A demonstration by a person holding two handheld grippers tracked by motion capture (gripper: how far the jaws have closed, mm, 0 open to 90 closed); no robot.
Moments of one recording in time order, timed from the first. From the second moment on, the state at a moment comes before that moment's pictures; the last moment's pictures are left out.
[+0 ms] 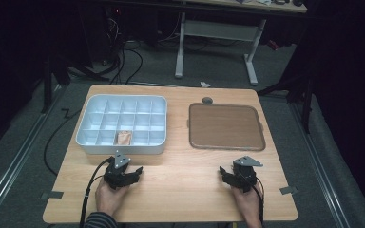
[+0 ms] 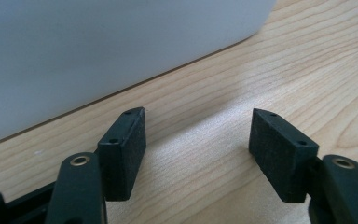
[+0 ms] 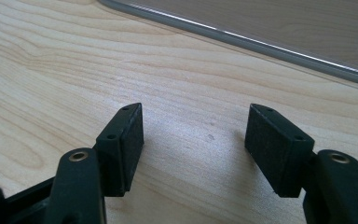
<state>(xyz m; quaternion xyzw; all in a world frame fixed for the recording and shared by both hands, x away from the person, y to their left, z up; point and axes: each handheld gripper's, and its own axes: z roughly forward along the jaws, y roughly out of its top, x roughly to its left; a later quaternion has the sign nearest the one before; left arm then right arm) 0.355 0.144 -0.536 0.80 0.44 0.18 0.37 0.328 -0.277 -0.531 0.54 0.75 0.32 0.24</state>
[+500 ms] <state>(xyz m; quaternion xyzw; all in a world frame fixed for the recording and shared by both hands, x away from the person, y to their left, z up) 0.355 0.142 -0.536 0.80 0.44 0.19 0.37 0.328 -0.277 -0.531 0.54 0.75 0.32 0.24</state>
